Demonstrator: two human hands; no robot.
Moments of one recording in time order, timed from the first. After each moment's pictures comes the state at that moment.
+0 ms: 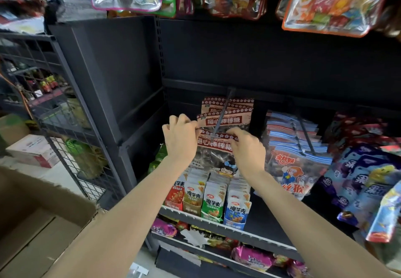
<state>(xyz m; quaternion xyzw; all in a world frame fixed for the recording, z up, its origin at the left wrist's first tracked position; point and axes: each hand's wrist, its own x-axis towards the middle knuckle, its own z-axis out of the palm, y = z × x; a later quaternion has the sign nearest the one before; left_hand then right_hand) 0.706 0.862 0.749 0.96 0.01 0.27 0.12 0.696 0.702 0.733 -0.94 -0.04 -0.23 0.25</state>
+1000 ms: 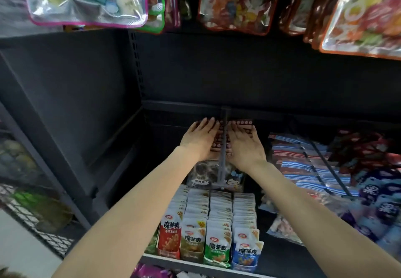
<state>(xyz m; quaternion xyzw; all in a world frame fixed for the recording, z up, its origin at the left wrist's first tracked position) 0.849 0.849 0.759 0.97 -0.25 0.04 -0.04 0.807 0.705 0.756 -1.00 -0.05 -0.08 -0.02</state>
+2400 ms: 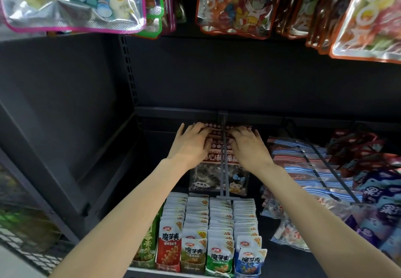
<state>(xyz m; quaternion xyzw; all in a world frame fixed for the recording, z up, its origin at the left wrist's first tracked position) 0.849 0.868 0.765 0.95 -0.26 0.13 0.13 0.811 0.699 0.769 -0.98 -0.04 -0.13 0.12</state>
